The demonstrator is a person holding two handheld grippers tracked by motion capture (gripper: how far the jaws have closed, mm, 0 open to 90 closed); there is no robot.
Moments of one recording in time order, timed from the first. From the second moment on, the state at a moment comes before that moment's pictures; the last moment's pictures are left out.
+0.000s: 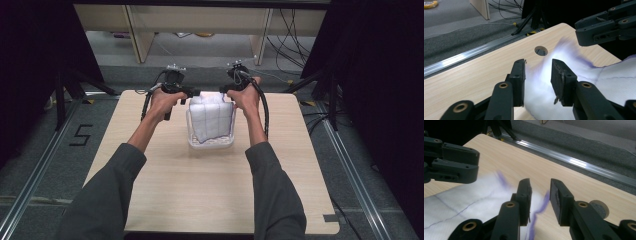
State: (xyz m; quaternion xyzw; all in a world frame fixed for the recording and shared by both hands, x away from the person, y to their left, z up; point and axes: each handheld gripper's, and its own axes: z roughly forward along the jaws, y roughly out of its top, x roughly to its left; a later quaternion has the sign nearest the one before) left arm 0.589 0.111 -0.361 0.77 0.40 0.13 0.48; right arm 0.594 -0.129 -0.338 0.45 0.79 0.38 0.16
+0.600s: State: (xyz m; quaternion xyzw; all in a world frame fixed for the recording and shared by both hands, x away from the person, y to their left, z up) left arm 0.569 0.143 -0.353 0.76 0.41 0.13 0.49; right arm 0.573 -0.169 -0.328 0.47 0.77 0.40 0.17
